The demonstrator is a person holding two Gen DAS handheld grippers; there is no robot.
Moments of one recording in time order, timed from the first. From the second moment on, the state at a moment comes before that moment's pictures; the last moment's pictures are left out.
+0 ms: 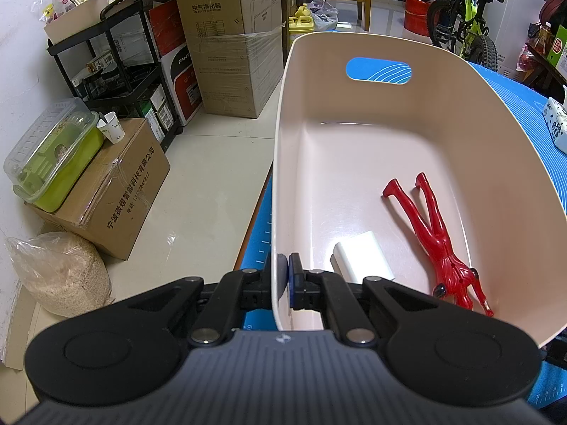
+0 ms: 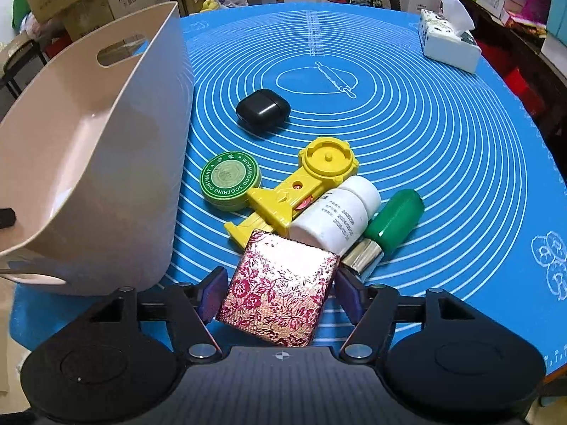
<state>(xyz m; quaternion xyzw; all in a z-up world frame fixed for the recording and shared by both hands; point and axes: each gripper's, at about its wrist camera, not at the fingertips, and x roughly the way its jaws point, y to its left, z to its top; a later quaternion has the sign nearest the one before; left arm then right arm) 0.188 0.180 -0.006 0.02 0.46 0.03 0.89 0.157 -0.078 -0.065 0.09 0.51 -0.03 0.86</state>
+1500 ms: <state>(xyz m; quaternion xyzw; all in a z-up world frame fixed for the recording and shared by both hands) 0.188 0.180 -0.006 0.02 0.46 0.03 0.89 0.168 -0.089 0.054 0.07 0.33 0.06 0.94</state>
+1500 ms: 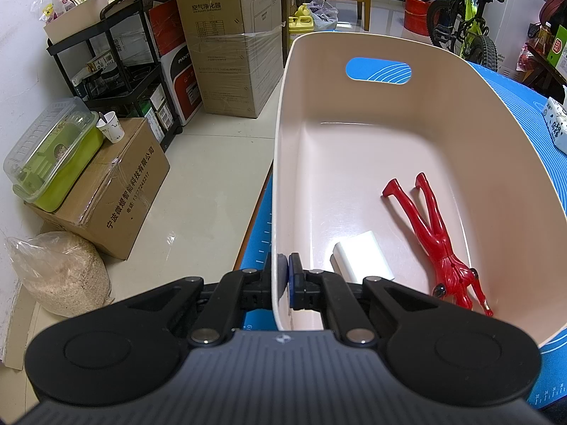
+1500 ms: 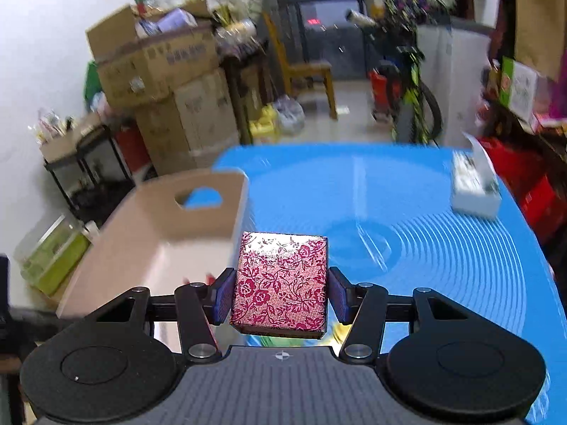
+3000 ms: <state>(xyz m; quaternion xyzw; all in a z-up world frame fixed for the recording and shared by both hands) 0.189 0.178 -0.005 0.01 0.46 0.03 0.89 0.195 -0.059 0.057 0.03 0.36 0.09 0.93</state>
